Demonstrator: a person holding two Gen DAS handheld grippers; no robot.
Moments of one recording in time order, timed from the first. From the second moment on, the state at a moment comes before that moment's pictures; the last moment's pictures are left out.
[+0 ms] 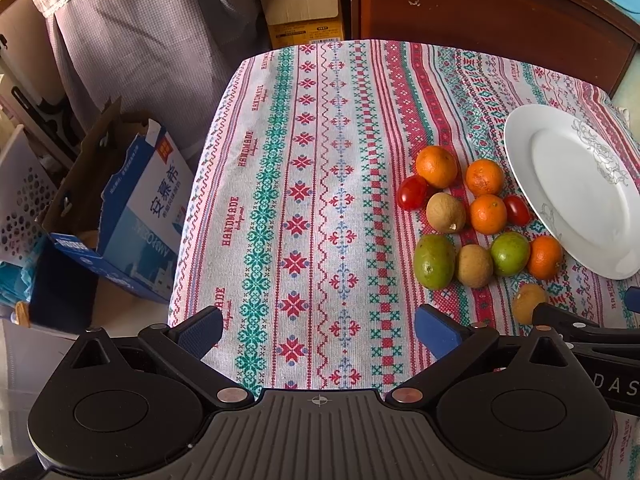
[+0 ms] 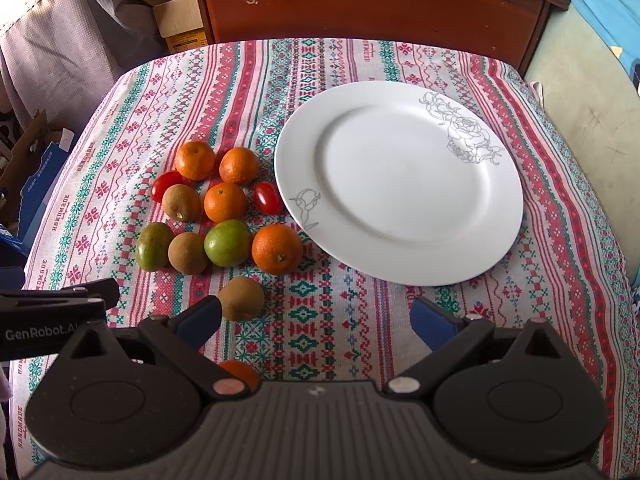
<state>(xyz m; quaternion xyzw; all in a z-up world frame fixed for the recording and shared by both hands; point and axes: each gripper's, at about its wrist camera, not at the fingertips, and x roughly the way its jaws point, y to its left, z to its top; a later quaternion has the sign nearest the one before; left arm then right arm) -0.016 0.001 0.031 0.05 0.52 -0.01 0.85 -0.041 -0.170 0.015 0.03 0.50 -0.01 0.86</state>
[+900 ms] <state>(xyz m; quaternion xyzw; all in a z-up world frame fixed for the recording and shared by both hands) -0.024 -0.005 0.038 0.04 0.50 -0.05 0.86 -0.068 -0.191 0.029 0.07 0.44 0.07 0.89</state>
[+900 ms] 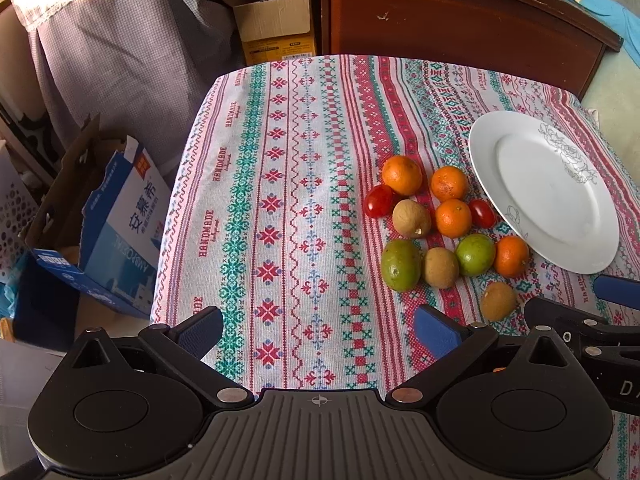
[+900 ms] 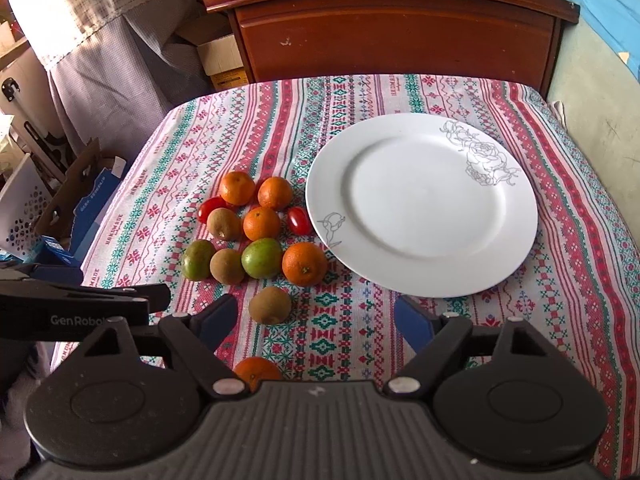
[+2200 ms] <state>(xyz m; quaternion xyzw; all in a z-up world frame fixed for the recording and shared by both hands) -0.021 -0.019 0.010 0.07 0.42 -0.15 0.89 -0.112 -0.174 -0.005 0.03 0.41 0.18 0.89</state>
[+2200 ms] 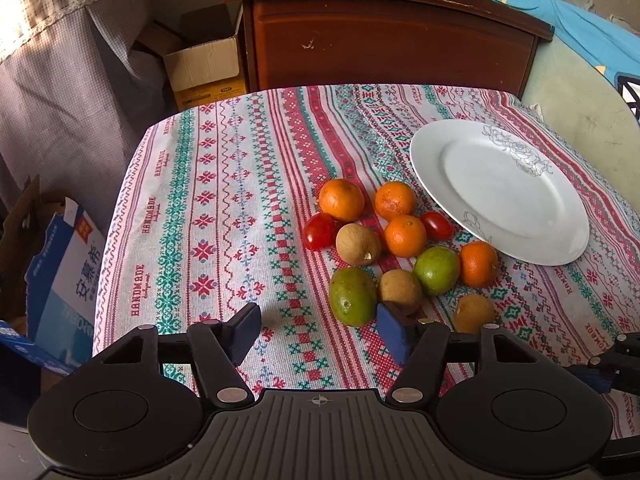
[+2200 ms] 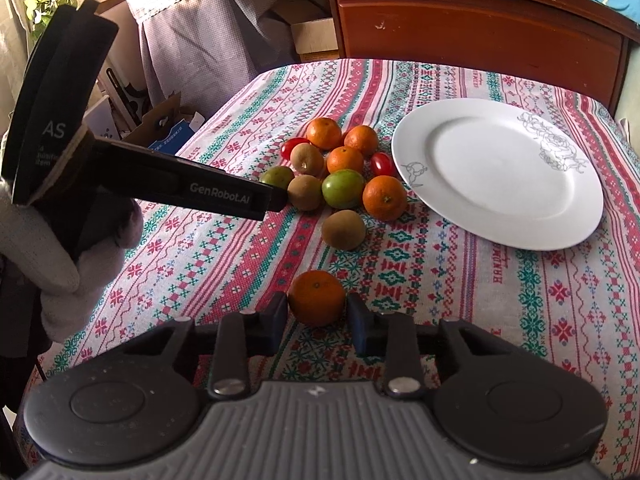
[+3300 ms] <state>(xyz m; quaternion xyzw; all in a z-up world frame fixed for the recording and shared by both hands) -0.023 -0.036 0.042 0.01 0.38 -0.18 0.91 -0.083 -0.224 0.026 0.10 0.35 0.11 0.92</state>
